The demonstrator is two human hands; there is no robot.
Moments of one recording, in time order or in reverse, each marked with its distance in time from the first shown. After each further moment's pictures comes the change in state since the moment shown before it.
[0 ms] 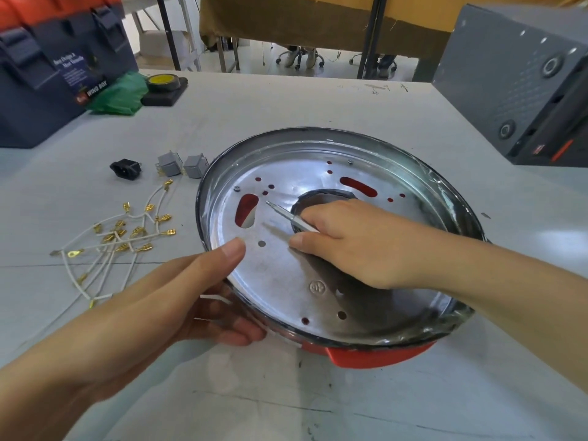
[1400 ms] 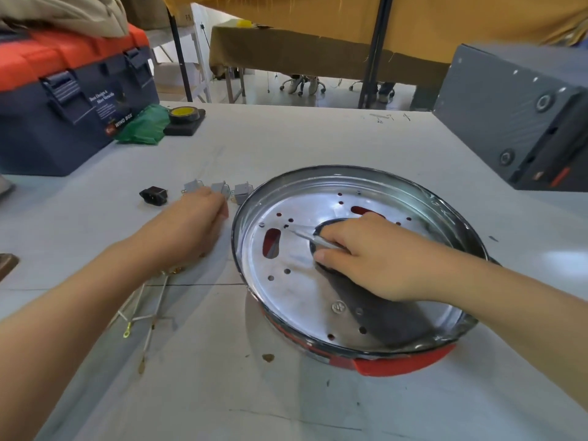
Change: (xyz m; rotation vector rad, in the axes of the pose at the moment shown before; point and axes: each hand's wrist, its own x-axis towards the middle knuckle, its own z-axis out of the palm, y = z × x) left_hand 0.095 0.017 -0.096 1.305 0.494 0.365; right_hand 0.005 -0.006 -0.003 -0.058 0.078 0.083
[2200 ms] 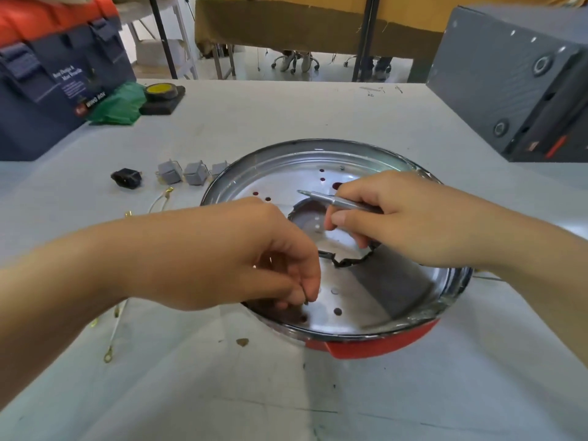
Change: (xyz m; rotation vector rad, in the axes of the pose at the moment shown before) left_hand -0.043 0.110 -0.053 -0.446 -0.600 0.410; right_hand -0.023 0.026 -0.023 0.198 0.072 -0.033
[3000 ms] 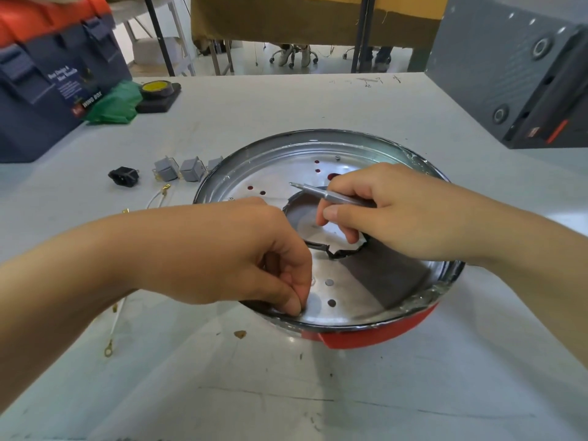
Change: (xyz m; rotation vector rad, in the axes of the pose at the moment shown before) left_hand 0.005 0.003 0.001 0.078 -0.094 -0.042; right_hand -0.004 -0.002 0.005 0.064 0.009 -0.019
